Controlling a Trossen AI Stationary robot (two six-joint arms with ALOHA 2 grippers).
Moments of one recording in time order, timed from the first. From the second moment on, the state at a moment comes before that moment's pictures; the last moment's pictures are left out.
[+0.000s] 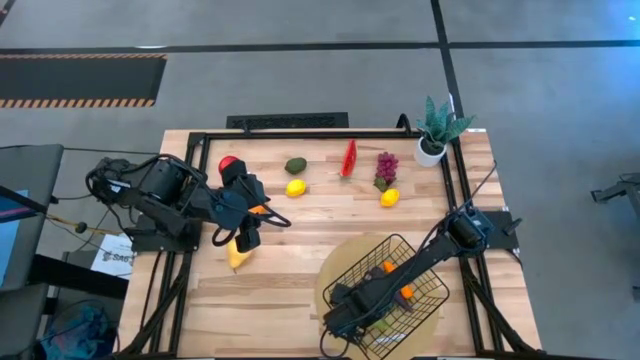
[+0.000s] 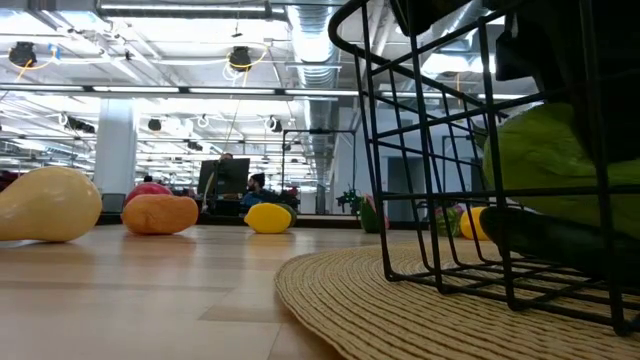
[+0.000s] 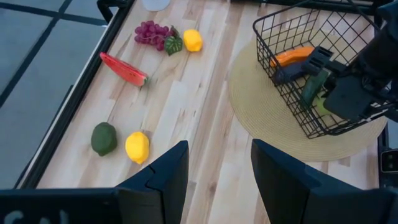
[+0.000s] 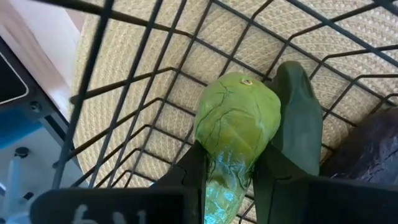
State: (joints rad) left arm -0.36 1.47 1.94 -1.40 -0.45 -0.47; right arm 0.57 2.20 1.88 -1.18 -0.07 1.02
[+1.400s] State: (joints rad) left arm -0.30 1.47 1.94 -1.57 -0.54 -0.54; right arm 0.41 2.04 2.26 -1.57 0.24 0.78
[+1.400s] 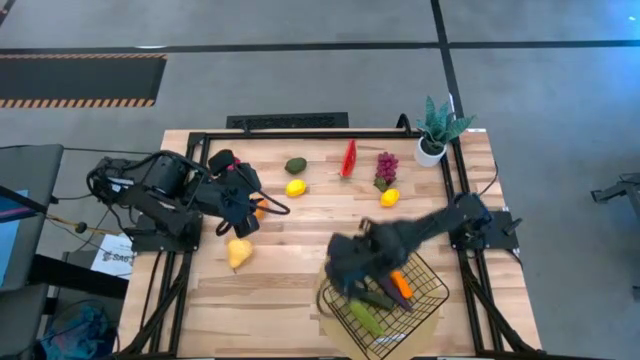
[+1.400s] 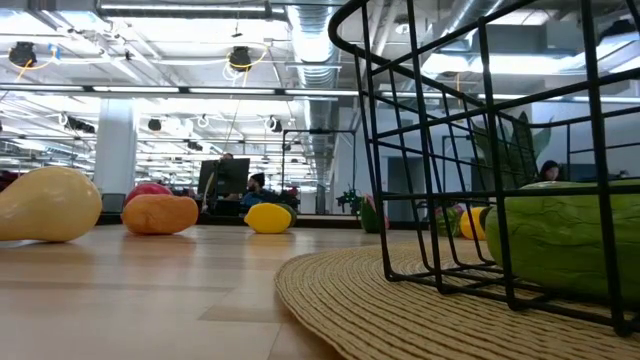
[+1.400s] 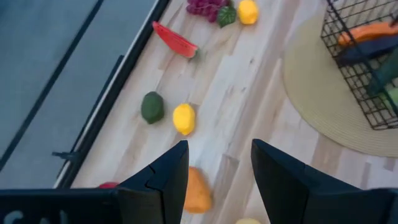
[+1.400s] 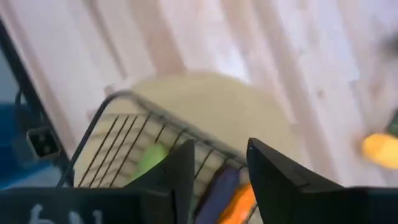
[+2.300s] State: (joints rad) left arm -0.03 0.86 1.09 -1.10 -0.41 -0.65; right arm 0.03 1.38 1.92 -1.57 0.31 0.68
